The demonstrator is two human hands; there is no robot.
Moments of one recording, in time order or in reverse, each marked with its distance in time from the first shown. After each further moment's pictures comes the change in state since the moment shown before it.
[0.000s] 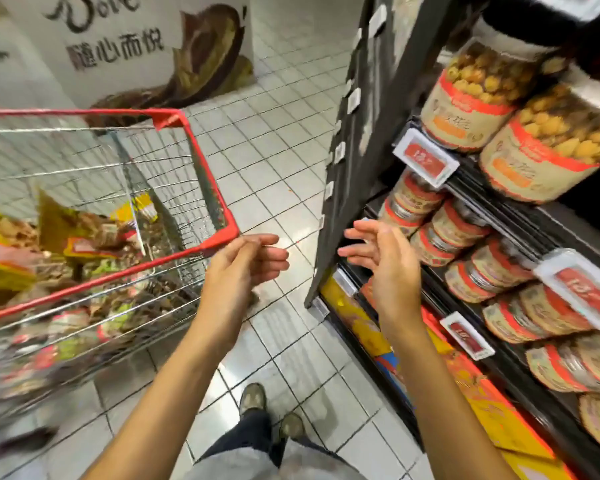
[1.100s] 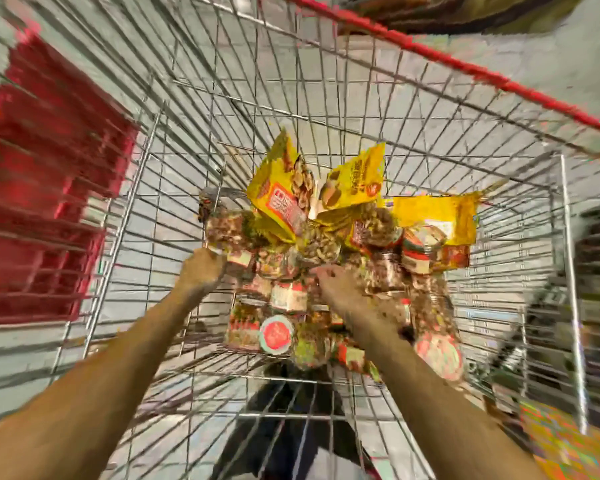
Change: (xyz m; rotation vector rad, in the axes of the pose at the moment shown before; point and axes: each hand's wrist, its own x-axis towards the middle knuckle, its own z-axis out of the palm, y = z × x) left_hand 0.161 -0.058 -0.675 0.861 0.496 -0.700; right_hand -0.055 0.275 0.636 -0.680 -0.881 0.653
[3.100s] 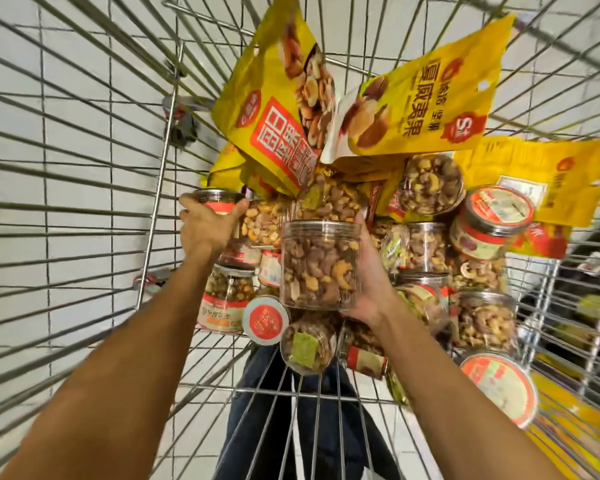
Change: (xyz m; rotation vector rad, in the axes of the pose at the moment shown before) left_hand 0.147 -0.036 0.142 -0.201 0.187 -0.262; right_hand 0.098 0.055 -0.002 0.916 -0.478 0.455
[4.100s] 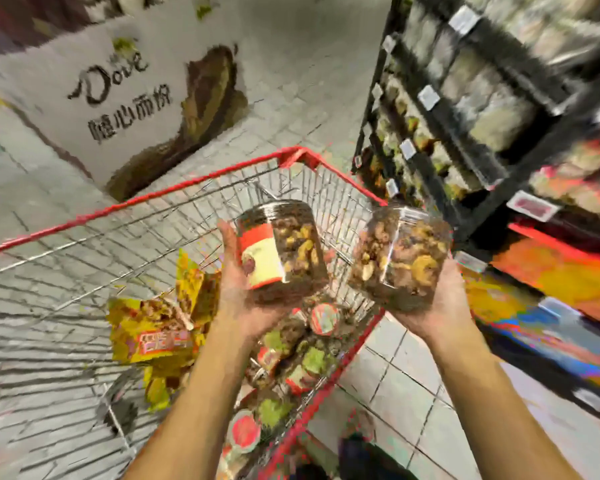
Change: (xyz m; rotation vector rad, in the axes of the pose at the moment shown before) left_hand -0.415 0.159 -0.168 -0.779 -2.012 0.310; right_hand -0.410 0.119 0.009 0.666 0.134 -1.346
